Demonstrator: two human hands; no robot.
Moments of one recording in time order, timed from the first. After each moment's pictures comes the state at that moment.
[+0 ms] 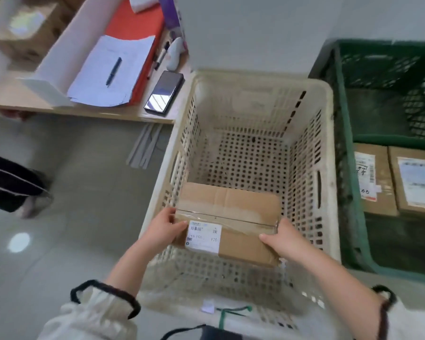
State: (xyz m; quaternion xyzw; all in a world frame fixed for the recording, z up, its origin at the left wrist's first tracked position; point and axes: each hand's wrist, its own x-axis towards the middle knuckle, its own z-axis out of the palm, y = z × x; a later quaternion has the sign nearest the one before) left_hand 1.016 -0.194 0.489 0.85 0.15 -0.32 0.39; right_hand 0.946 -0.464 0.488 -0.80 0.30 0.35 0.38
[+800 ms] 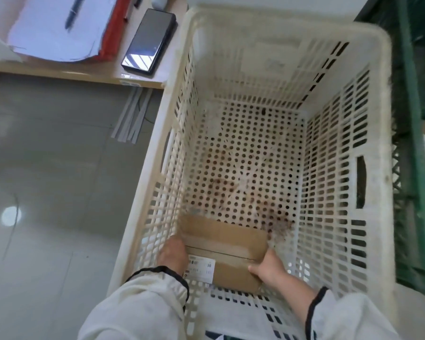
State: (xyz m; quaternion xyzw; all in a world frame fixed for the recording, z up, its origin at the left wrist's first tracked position) left_hand 0.983 -0.193 0.334 0.88 0.14 -0.44 0.03; right_hand 0.901 -0.408 0.313 -0.70 0.40 0.43 0.39
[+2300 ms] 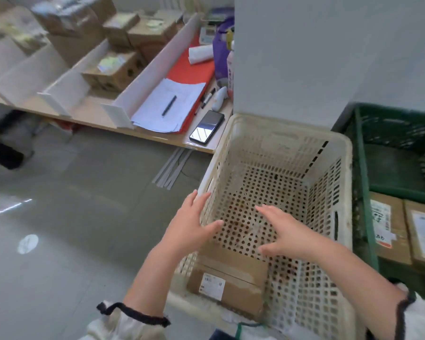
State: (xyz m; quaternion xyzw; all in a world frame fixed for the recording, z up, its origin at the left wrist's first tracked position) left_hand 1.001 -0.192 0.598 0.93 -0.05 -0.18 0.31; right_hand 0.986 -0.433 0.595 -0.91 -0.09 0.31 0.26
